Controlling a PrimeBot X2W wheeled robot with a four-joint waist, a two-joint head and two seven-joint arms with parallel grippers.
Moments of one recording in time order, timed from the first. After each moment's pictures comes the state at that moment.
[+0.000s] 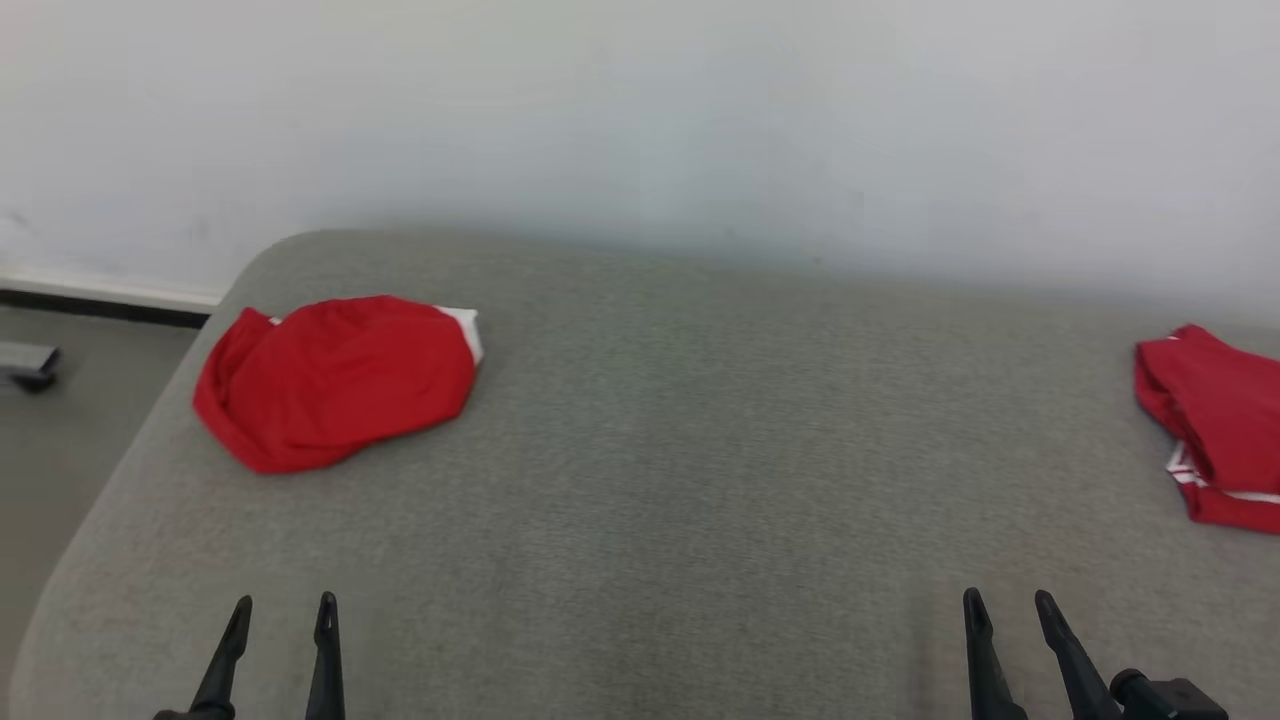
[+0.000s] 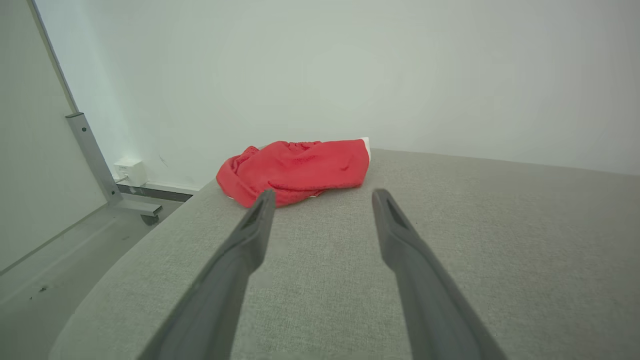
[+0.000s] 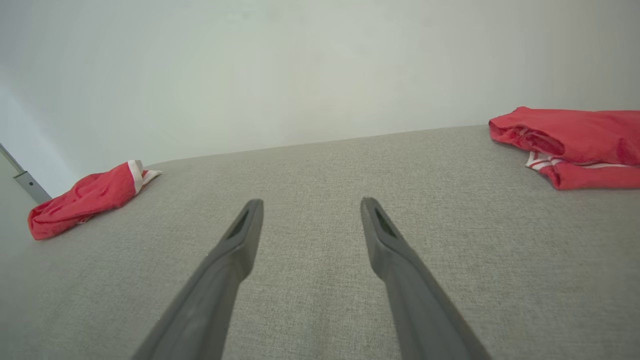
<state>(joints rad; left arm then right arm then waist) 0.04 0.11 0.05 0.17 -0.14 -0.12 -0.26 0.08 -0.07 0.02 0.22 0.28 0.13 -0.24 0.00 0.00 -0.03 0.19</state>
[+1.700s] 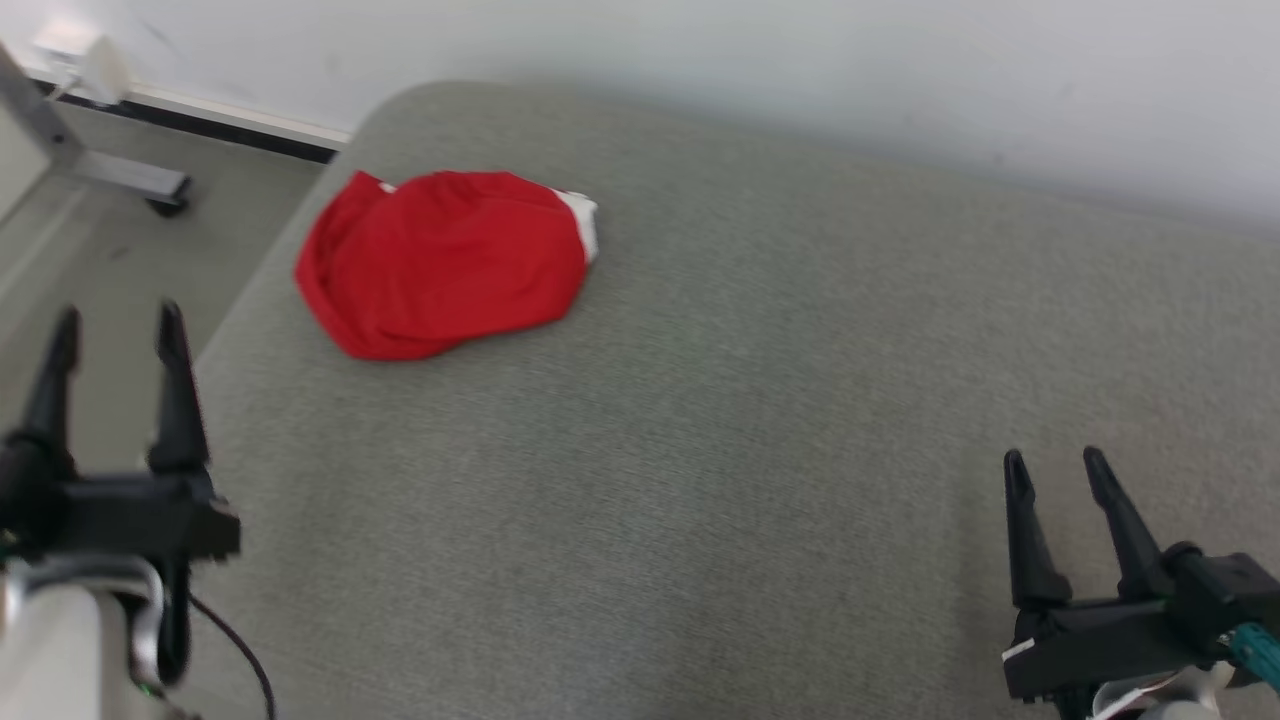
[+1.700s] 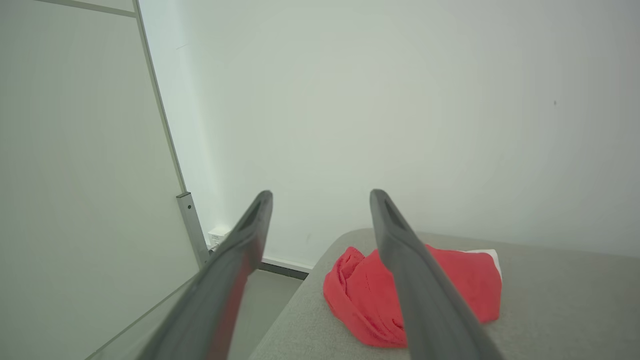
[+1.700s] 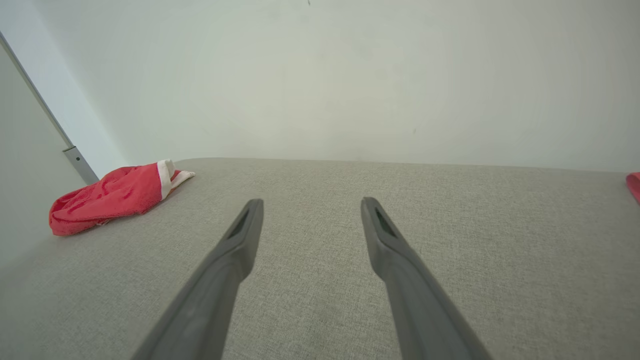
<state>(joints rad) -0.37 0.22 0.12 0.25 -0.21 -0.13 -0.26 -0.07 -0.12 -0.01 0.13 0.23 0.13 -0.19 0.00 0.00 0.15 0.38</state>
